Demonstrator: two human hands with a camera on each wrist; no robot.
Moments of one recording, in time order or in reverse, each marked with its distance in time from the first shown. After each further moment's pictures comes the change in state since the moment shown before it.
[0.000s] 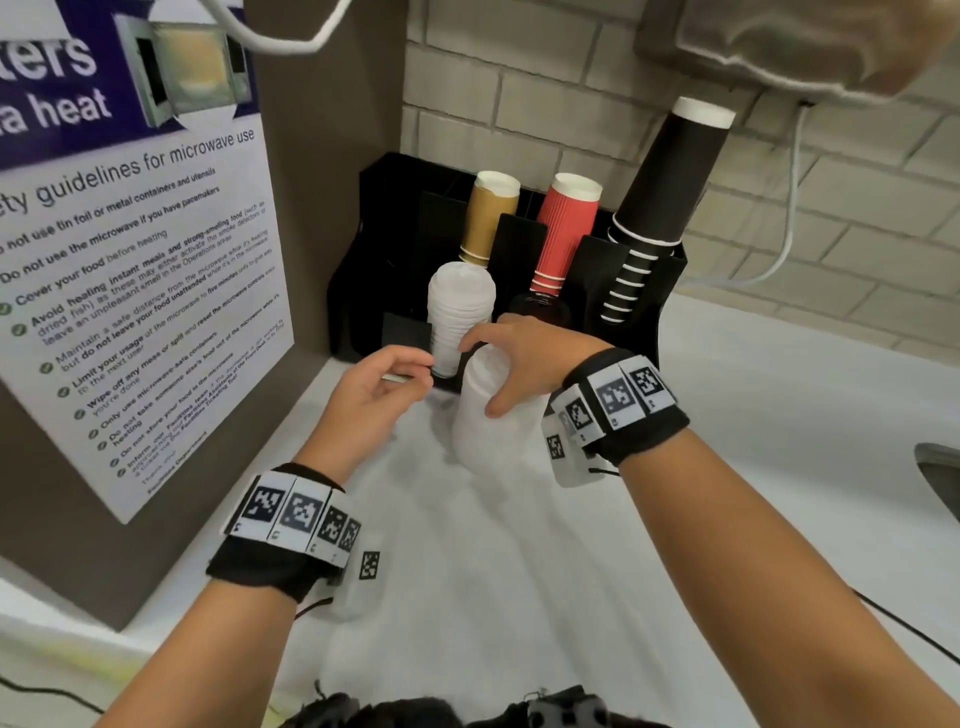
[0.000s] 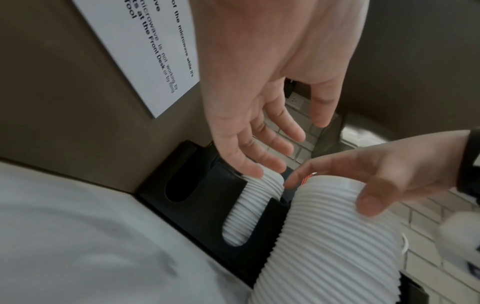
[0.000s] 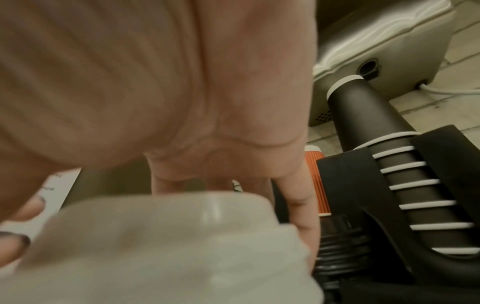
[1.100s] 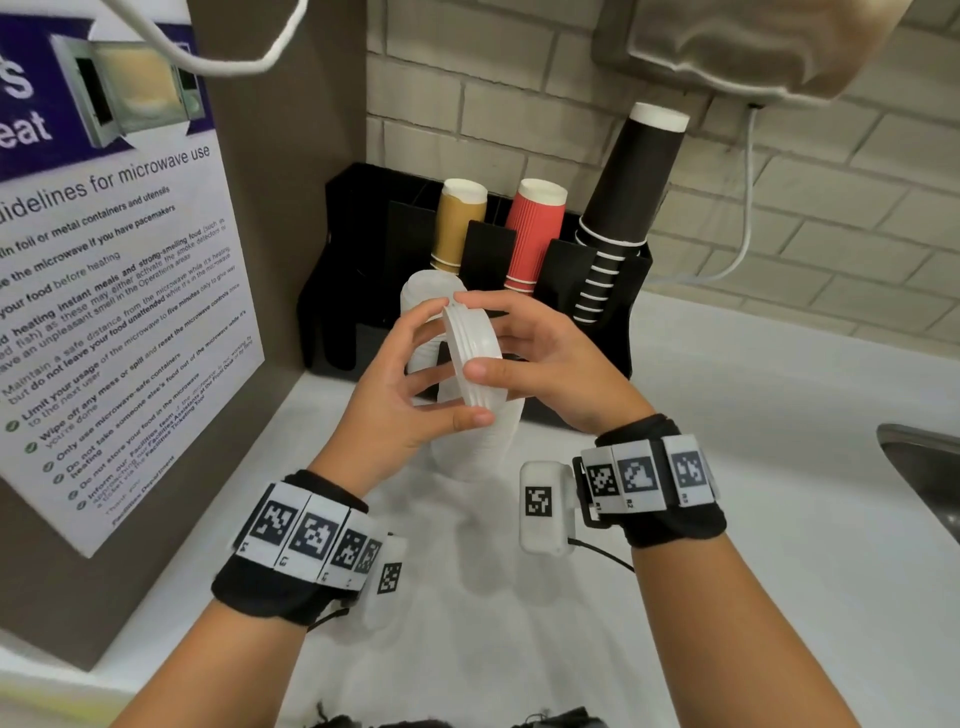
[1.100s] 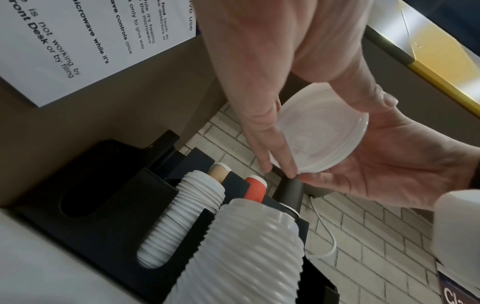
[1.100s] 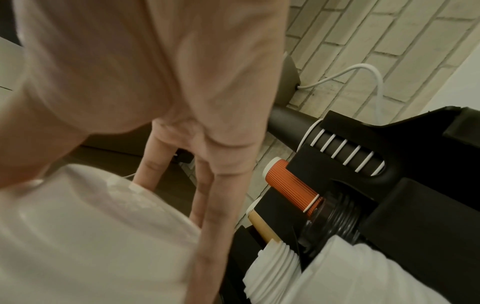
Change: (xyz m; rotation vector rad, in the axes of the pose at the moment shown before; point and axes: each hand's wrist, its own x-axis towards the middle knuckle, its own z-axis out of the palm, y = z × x) left_hand -0.009 0.047 0.031 -0.232 -0.215 0.133; right_hand -0.075 -0.016 0.003 1.024 0.364 -0.218
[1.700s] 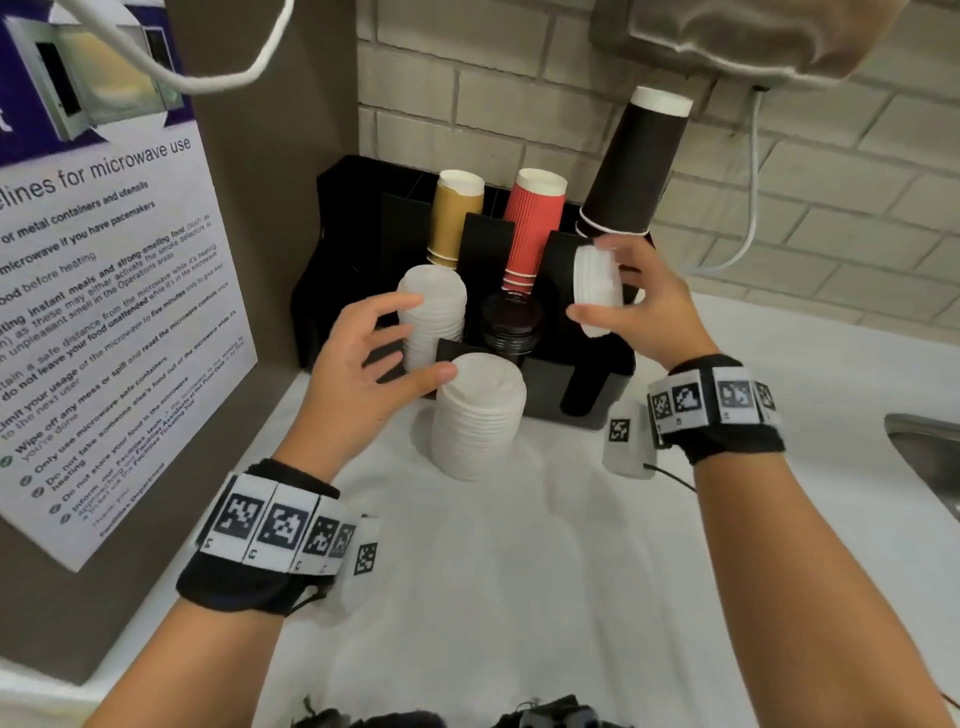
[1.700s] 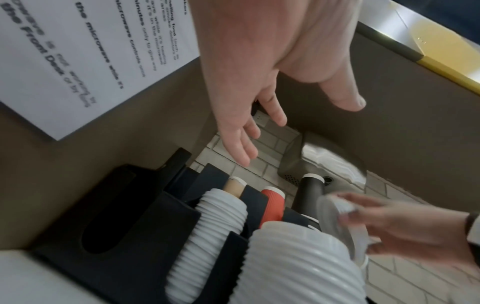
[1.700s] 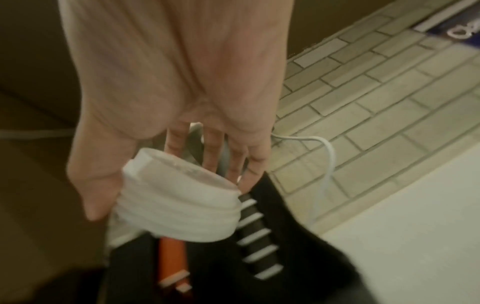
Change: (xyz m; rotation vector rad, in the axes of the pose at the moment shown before) left_hand 0.012 -0.003 -0.023 0.149 0.145 0.049; right_hand 0.021 0.045 -0.098 -0.473 0.498 -0.025
